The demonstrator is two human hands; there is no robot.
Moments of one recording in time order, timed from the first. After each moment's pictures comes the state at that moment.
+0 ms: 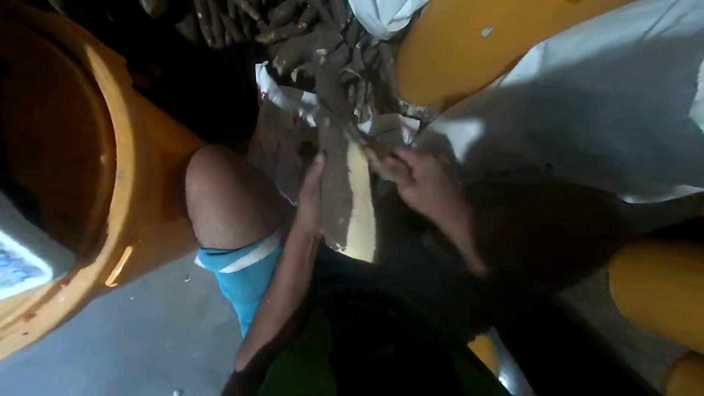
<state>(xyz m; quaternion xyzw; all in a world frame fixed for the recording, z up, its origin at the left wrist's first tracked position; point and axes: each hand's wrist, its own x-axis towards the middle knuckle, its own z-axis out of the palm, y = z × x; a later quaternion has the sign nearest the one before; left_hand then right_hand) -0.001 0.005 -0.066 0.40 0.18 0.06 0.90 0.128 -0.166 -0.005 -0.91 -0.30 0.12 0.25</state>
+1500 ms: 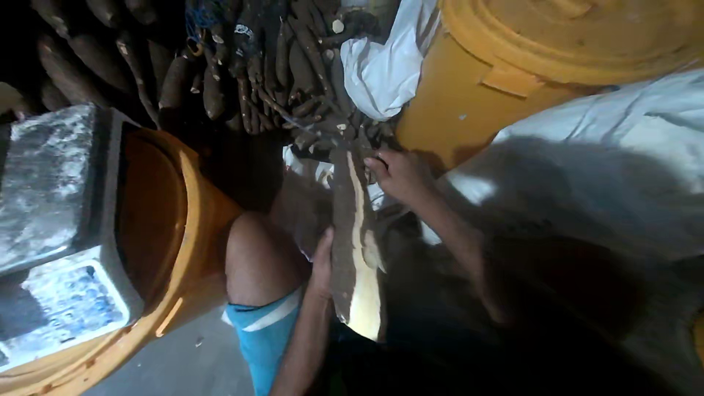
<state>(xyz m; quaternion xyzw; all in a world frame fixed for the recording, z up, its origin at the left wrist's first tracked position) -0.001 0.006 -0.052 0.35 0.10 0.17 0.92 0.215 -0.079 0.018 -0.92 -0.31 0.08 0.21</state>
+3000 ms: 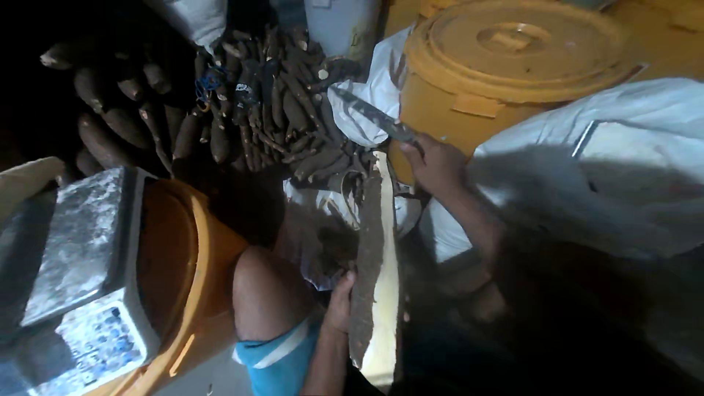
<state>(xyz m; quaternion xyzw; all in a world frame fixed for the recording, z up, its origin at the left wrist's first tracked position) -0.008 -0.010 -0.066 0.26 -0.05 -0.02 0.96 0.275 -0.127 0.039 -0.94 -0.22 -0.06 0.25</state>
